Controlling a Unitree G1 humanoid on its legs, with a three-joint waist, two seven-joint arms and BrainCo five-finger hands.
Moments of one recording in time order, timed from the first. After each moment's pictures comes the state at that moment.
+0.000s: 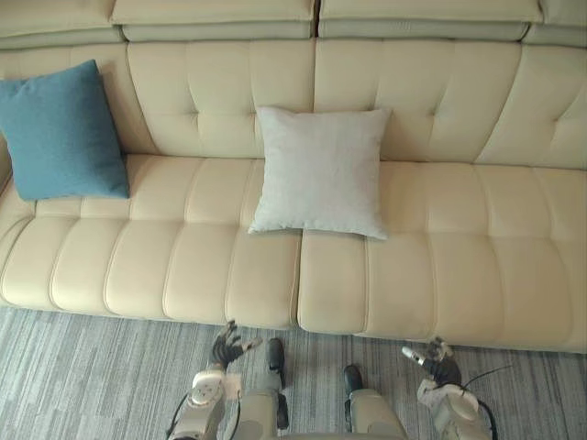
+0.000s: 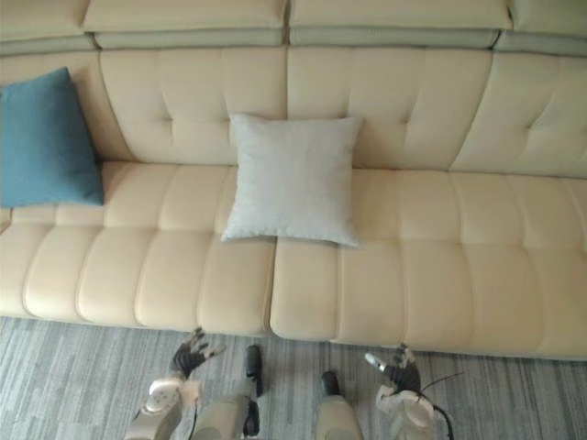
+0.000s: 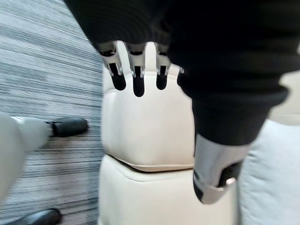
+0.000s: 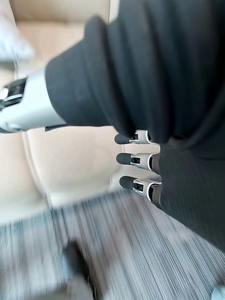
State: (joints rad) left arm 0.08 0.13 -0.05 0.85 -0.13 -0.14 0.08; right arm 0.08 -0.15 -0.21 0.90 0.27 -0.17 -0.04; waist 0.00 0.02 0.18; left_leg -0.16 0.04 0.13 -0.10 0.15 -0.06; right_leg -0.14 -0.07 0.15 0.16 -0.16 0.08
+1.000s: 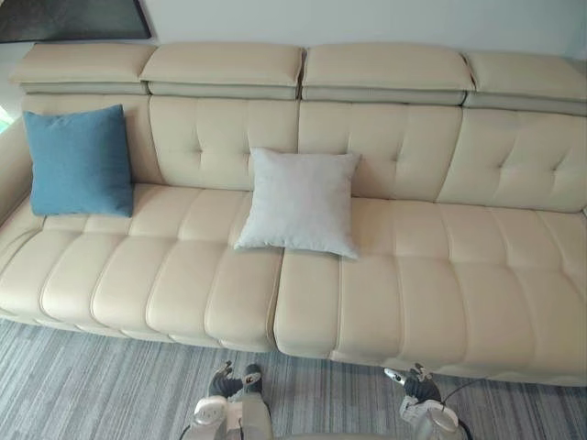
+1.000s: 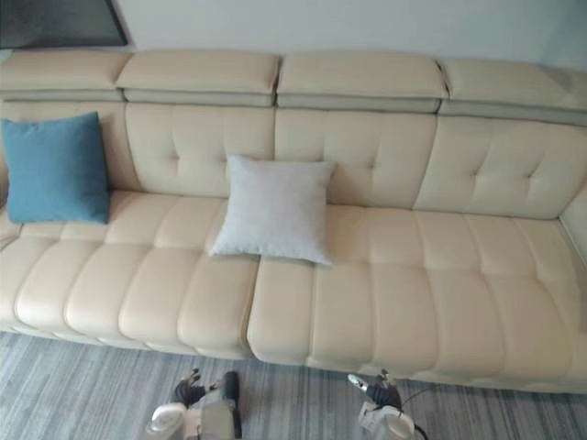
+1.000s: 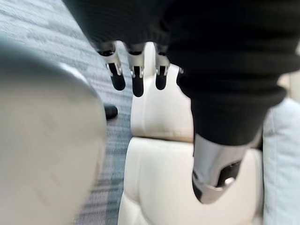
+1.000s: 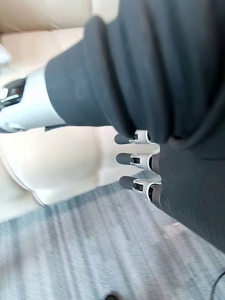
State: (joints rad) left arm 0.01 0.02 0.00 0.95 0.00 -0.10 0.08; right arm 0.06 -0.09 -0.24 0.92 0.27 -0.12 -0.06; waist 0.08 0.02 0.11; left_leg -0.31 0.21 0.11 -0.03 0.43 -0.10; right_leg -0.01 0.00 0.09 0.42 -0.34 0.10
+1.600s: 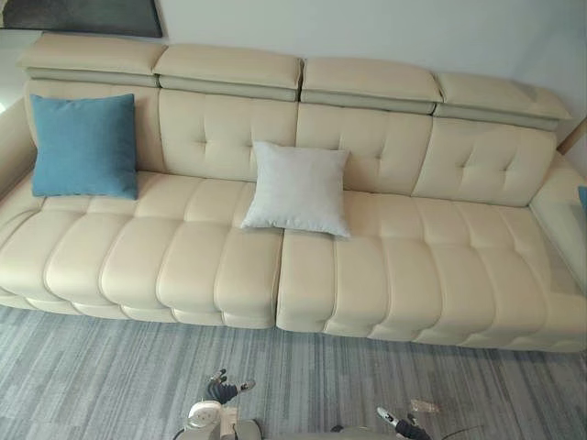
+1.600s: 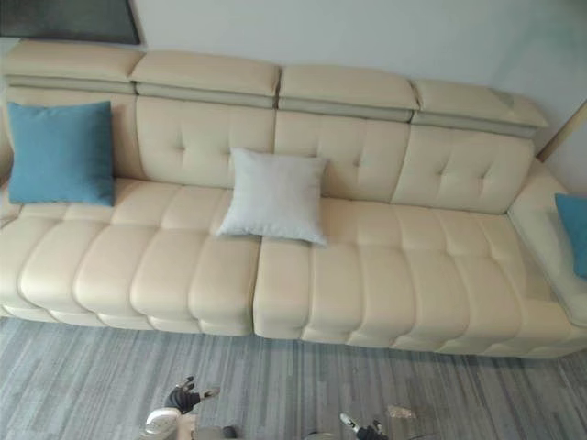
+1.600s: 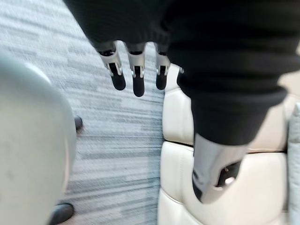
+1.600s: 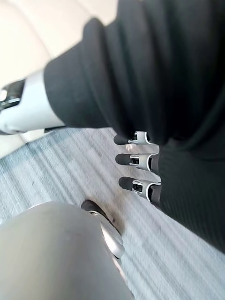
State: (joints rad) left arm 0.04 0.09 0.02 1.03 0.00 -0.07 0.08; right arm 0.14 0.01 -0.37 1.04 0.28 -0.08 -0.05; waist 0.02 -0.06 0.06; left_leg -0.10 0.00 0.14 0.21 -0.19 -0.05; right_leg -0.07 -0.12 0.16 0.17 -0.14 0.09
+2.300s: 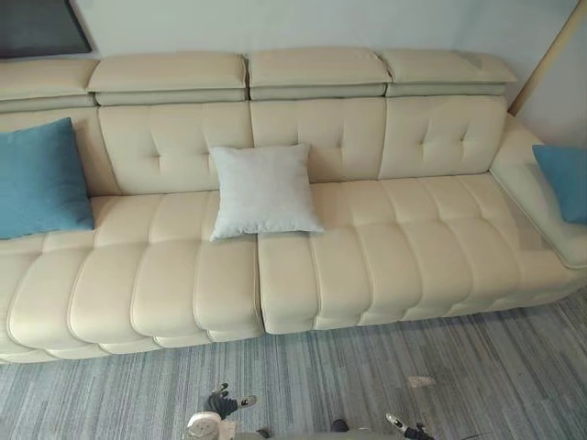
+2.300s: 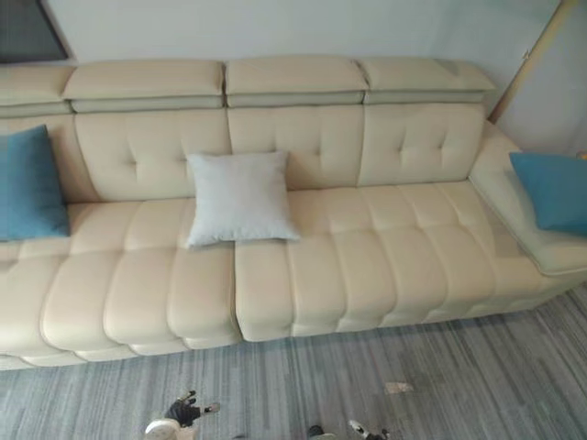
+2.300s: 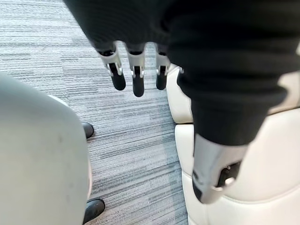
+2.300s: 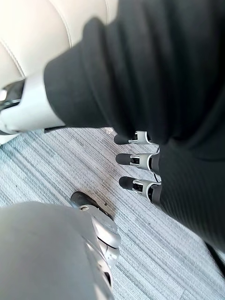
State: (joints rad) left arm 0.05 0.10 0.01 1.09 0.01 -0.08 0.06; right arm 0.12 -0.02 -0.42 1.12 0.28 -0.08 -0.05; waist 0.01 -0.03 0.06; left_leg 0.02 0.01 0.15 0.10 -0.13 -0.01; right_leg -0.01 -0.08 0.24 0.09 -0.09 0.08
